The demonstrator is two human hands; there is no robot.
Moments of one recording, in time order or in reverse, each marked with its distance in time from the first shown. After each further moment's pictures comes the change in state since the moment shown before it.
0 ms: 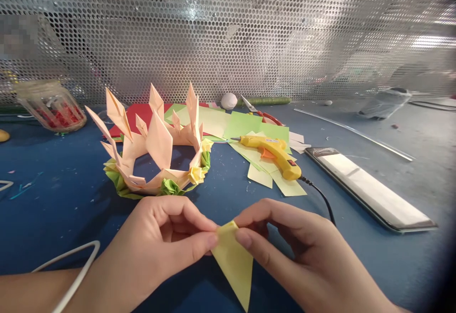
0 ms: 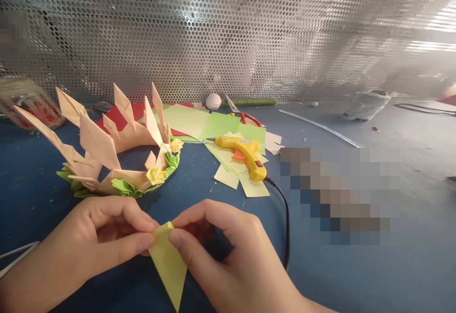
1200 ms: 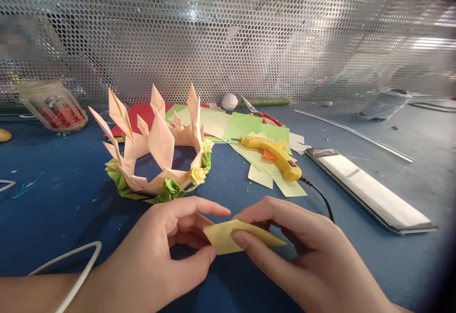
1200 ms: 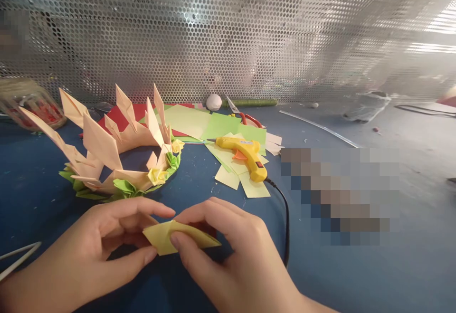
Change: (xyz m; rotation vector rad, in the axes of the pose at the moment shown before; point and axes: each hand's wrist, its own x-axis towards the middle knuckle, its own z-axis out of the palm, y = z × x) left_hand 0.000 0.003 0.008 0.154 -0.028 0.014; right_hand -0.001 -0.001 -0.004 -0.119 0.003 -0.068
